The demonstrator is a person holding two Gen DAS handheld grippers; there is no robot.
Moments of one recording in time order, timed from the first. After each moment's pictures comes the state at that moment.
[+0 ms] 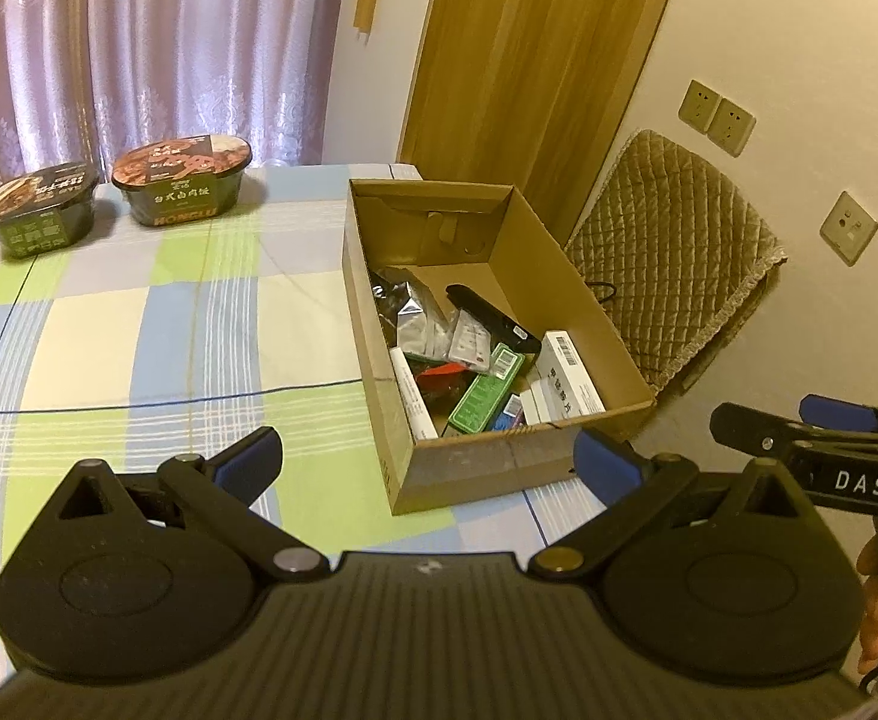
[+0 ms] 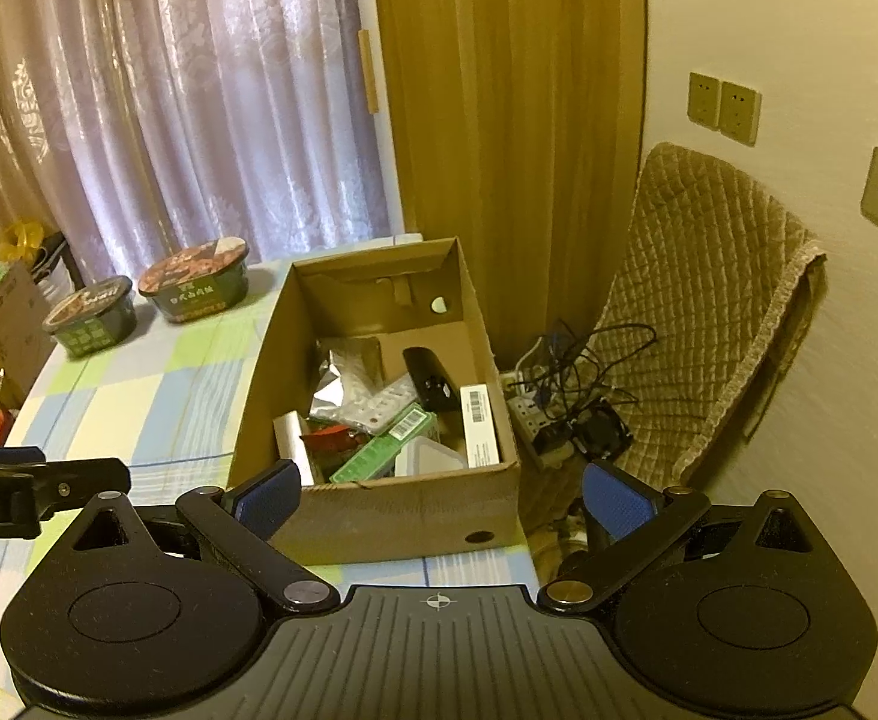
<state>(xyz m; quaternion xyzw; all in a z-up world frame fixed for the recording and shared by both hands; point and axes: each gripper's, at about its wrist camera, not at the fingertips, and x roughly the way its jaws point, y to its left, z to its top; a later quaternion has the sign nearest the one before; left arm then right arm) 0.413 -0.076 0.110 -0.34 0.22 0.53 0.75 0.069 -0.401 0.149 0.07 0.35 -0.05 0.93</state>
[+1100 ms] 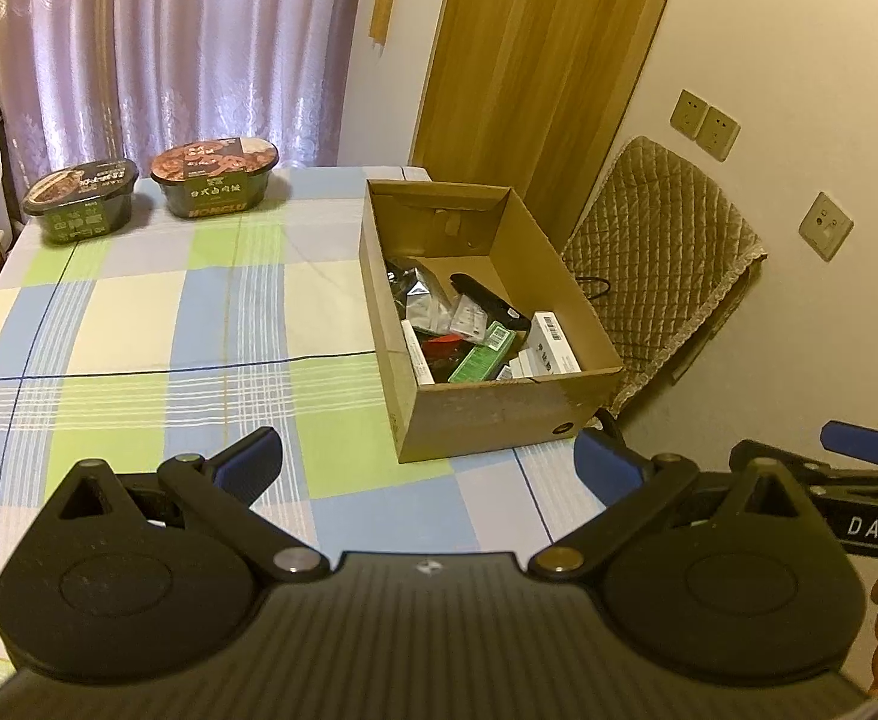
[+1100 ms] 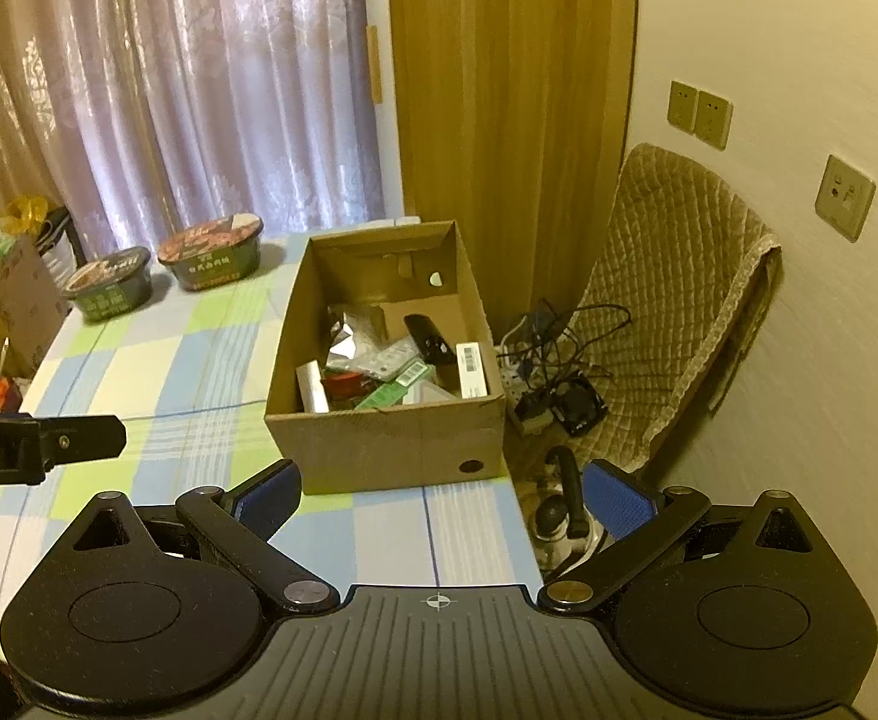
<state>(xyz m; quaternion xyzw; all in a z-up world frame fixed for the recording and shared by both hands) 0.394 -0.140 0.142 -0.34 0.22 0.54 0.74 -0.002 -0.366 0.182 0.05 0.37 -0.07 0.93</state>
